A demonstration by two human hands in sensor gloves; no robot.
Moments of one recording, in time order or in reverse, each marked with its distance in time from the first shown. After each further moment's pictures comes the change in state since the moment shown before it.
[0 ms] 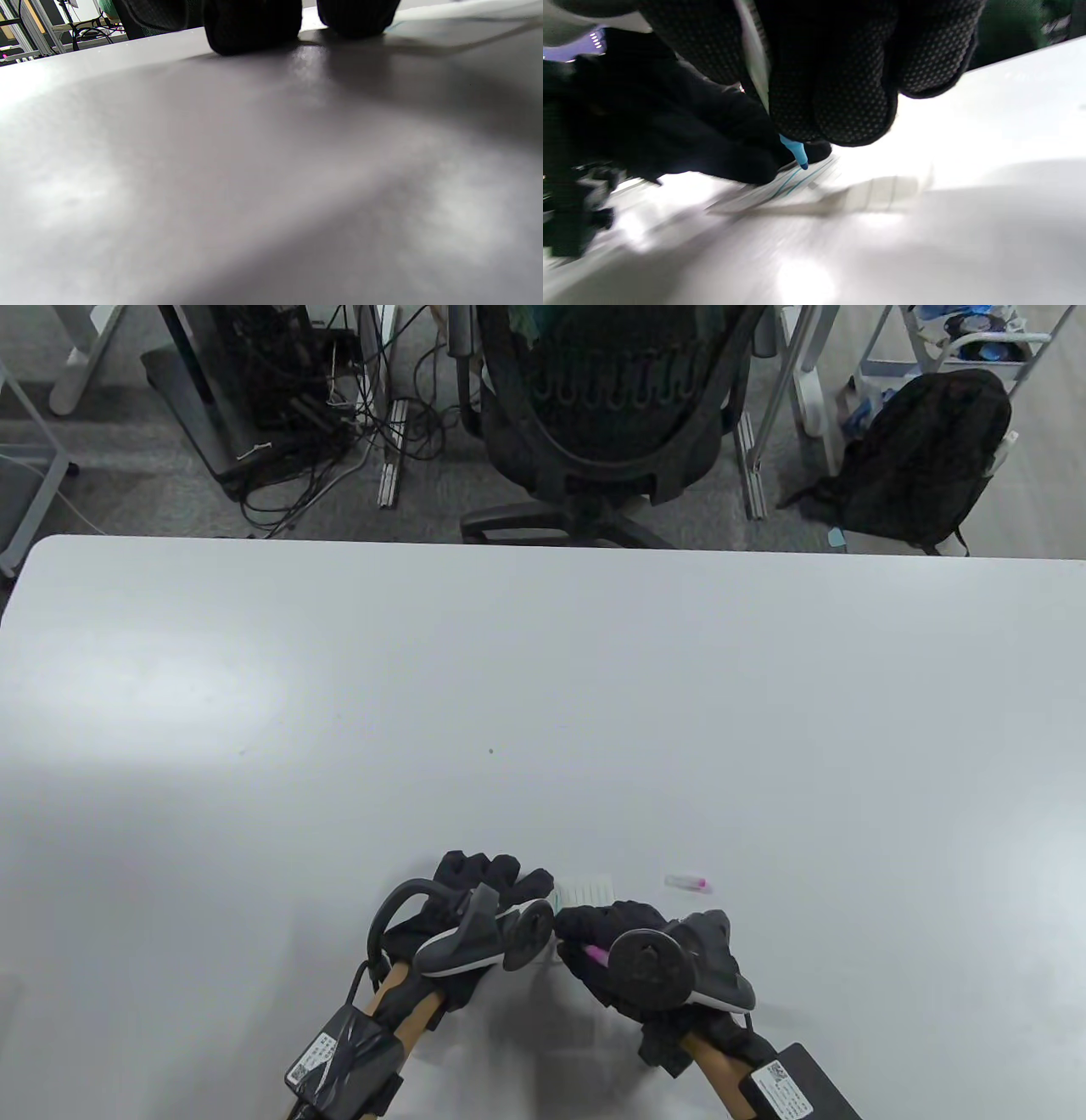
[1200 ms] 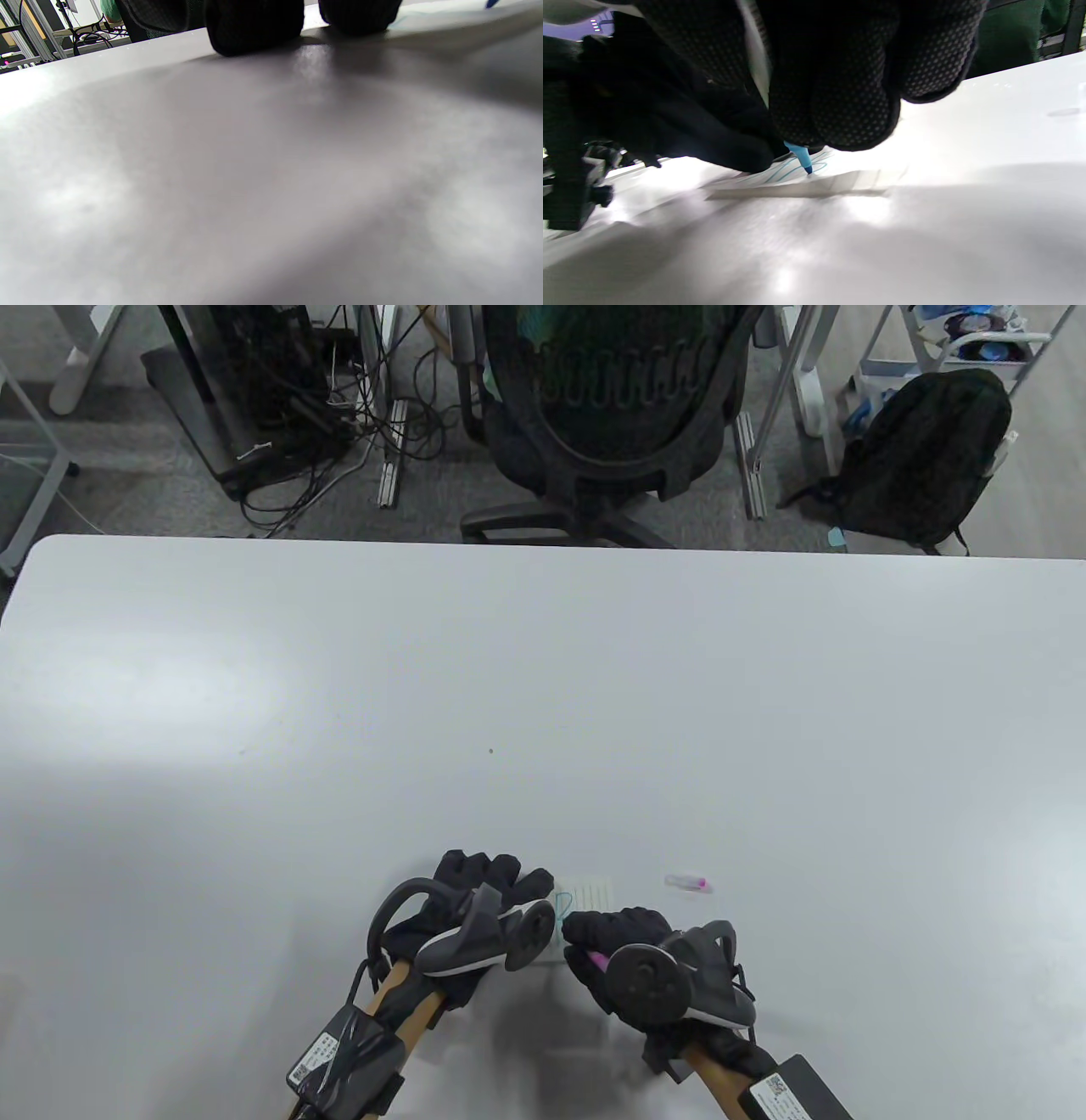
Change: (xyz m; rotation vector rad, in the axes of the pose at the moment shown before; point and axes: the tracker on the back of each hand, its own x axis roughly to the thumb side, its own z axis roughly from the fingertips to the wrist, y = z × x) left_hand 0.000 0.001 0.000 -0.003 0.001 -0.026; right_hand 0.011 0.002 0.015 0.031 -0.026 0.045
